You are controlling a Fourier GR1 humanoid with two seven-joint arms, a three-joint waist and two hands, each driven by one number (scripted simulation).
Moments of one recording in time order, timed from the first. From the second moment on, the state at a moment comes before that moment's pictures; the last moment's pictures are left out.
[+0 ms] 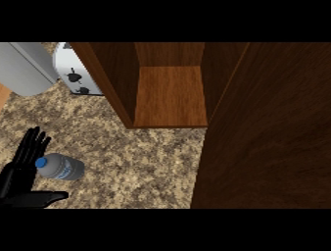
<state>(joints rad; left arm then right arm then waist) 0.05 0.17 0.32 -1.26 0.12 -0.38 -0.35 0.02 -0.16 0.43 -2.51 0.01 -0.17 0.54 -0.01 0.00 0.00</state>
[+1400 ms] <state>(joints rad) -0.21 0.23 0.35 -0.55 0.04 -0.40 -0.78 0.02 -0.21 0.42 -2.51 0.03 -0.22 0.52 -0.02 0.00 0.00</state>
